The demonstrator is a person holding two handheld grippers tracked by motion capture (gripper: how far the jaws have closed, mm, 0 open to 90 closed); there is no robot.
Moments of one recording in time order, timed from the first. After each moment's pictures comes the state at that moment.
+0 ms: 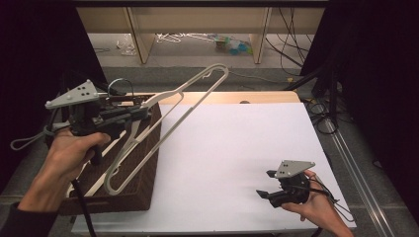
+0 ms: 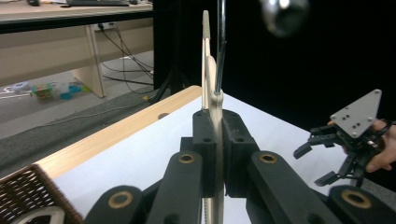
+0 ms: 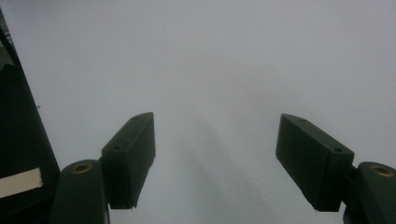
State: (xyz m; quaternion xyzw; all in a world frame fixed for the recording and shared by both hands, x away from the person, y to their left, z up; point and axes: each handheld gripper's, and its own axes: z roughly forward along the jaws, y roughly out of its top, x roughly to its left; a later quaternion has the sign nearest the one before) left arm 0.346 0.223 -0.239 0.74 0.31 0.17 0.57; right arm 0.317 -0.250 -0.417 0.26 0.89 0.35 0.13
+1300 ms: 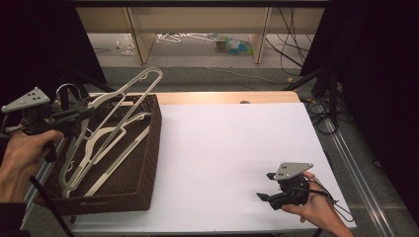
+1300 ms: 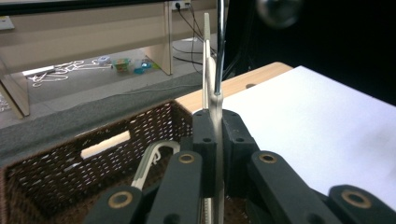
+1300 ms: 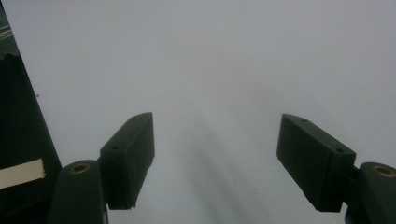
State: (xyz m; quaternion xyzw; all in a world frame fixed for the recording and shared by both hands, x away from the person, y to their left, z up) left arm 0.378 0.351 -0.291 0.72 0.40 0.24 0.51; right arm 0.317 -0.250 -0.425 0.26 0.89 0.35 0.12
